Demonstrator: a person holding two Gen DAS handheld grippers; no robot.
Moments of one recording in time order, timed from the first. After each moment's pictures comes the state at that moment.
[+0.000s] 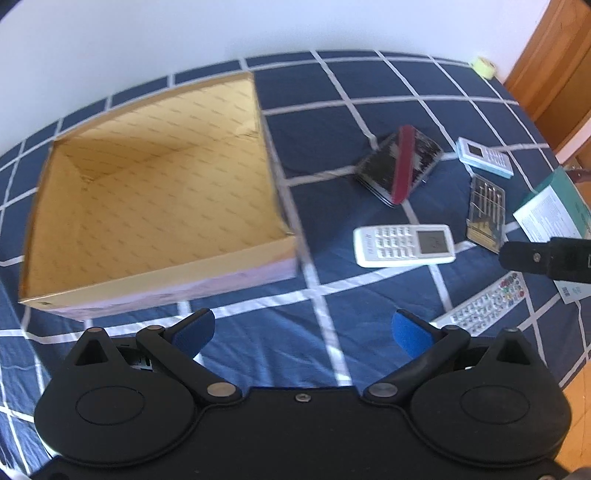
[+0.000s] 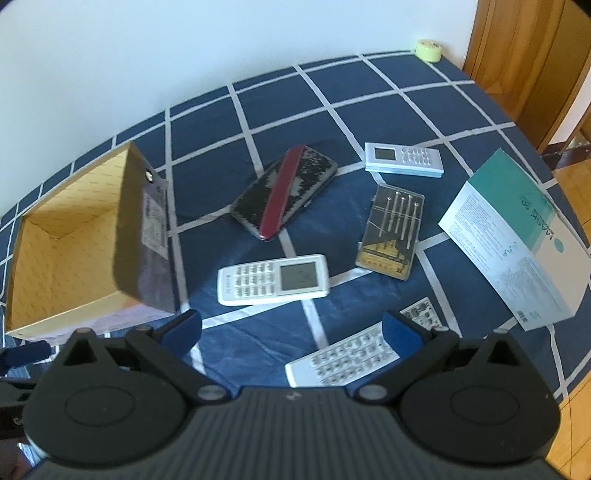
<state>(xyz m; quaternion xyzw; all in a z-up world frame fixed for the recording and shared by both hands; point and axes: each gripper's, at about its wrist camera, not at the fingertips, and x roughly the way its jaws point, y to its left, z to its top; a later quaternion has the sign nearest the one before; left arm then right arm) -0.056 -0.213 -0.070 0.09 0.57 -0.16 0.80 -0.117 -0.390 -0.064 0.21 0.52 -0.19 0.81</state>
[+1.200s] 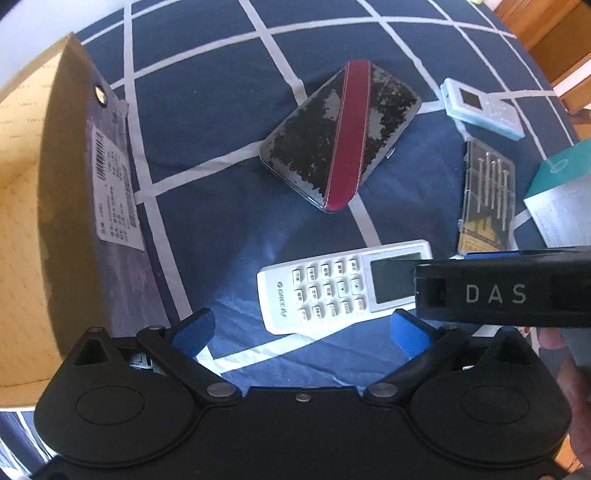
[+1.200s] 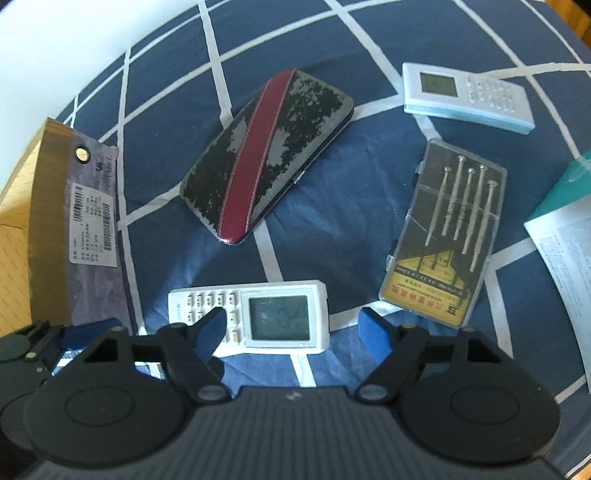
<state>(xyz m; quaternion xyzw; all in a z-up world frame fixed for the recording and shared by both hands) 0.033 -0.326 -0.180 0.13 0.66 -0.21 0.72 -0.026 -0.467 -0.187 0.28 0.62 -0.11 0.73</state>
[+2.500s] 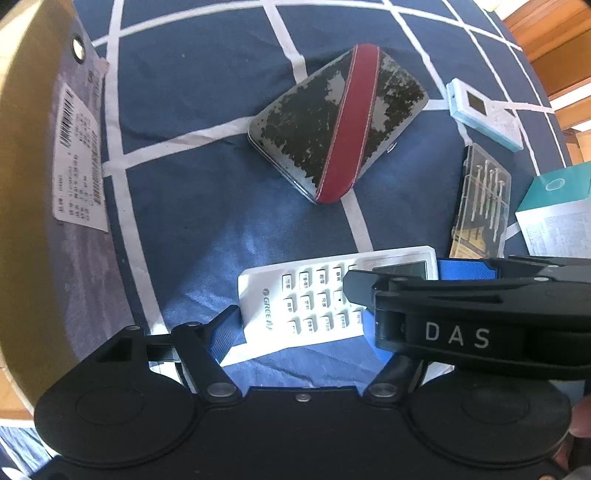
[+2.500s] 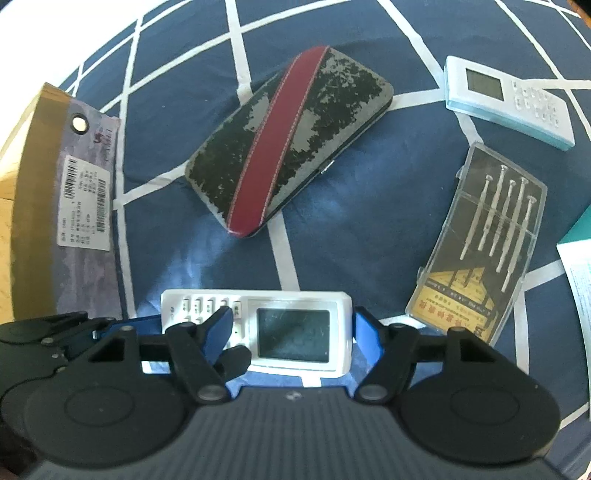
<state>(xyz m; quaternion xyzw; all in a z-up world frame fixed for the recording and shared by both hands) 0.045 -0.321 -0.199 0.07 0.69 -0.24 0.68 -0.008 -0.454 -0.205 0.25 0.64 -0.07 0.73</state>
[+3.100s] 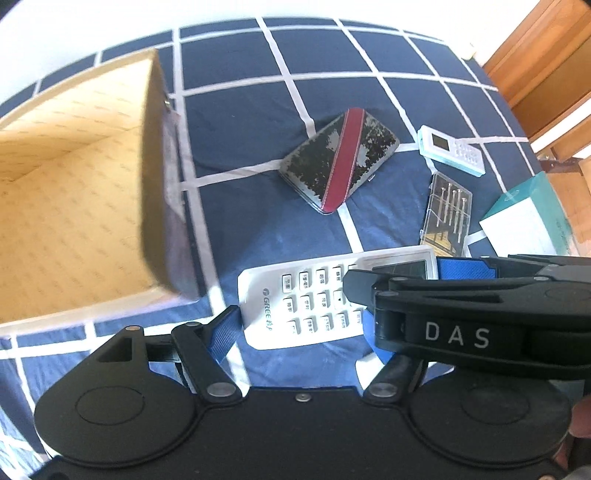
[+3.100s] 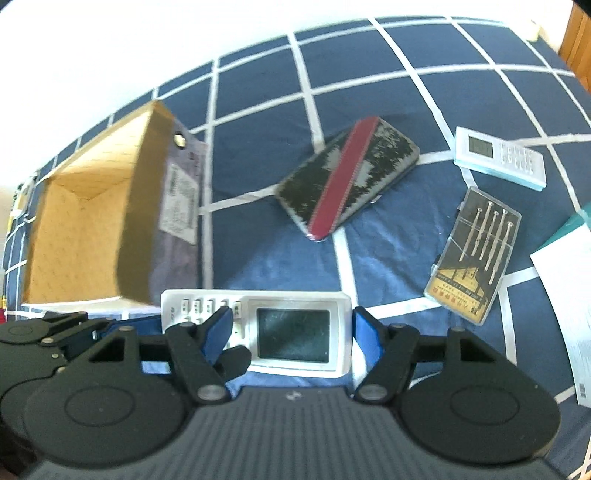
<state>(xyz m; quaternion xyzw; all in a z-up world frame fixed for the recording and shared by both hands) -0.007 -0.277 -0.105 0.07 0.61 -0.22 0.75 -0.047 -0.408 -0.114 0.22 0.57 -0.05 0.79</state>
